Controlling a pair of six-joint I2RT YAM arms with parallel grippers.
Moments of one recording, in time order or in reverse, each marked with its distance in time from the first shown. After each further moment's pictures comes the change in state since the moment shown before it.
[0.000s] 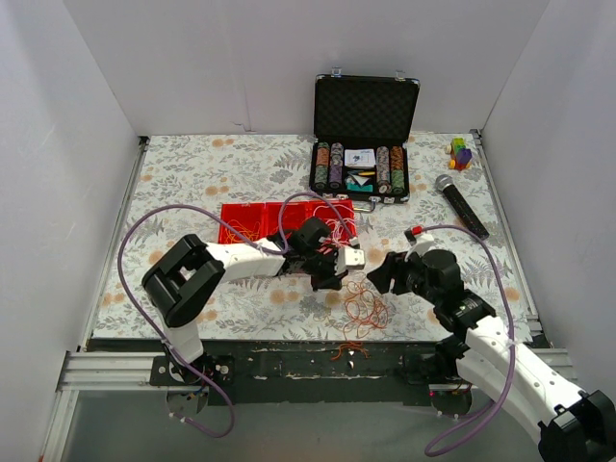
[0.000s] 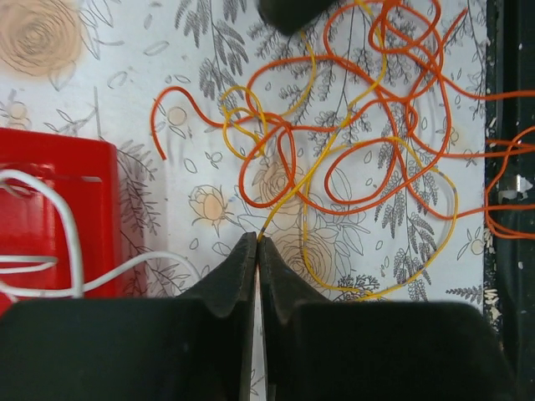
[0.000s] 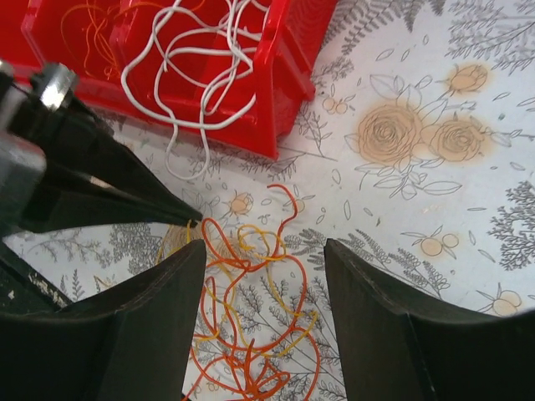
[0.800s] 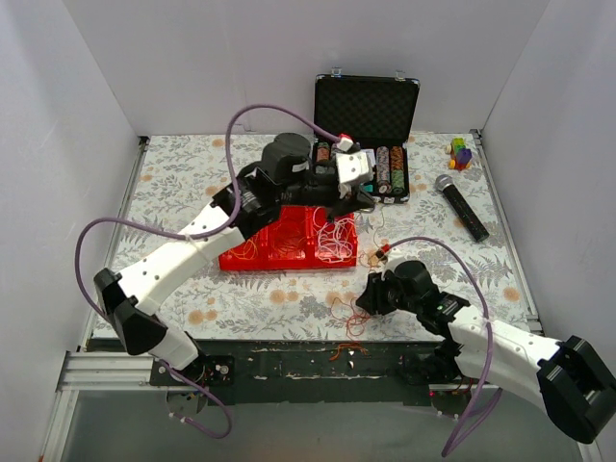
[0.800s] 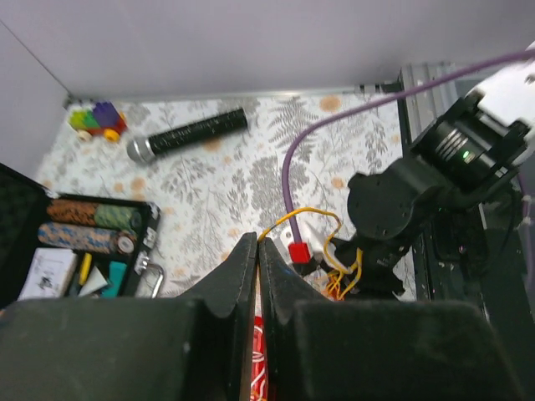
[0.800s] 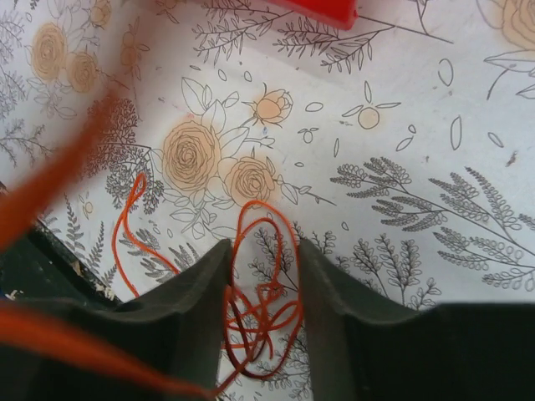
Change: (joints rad) left arm 0.000 -0.251 0.624 -0.264 -0.021 -0.192; right arm 0.195 0.229 -0.101 0.141 -0.029 0.032
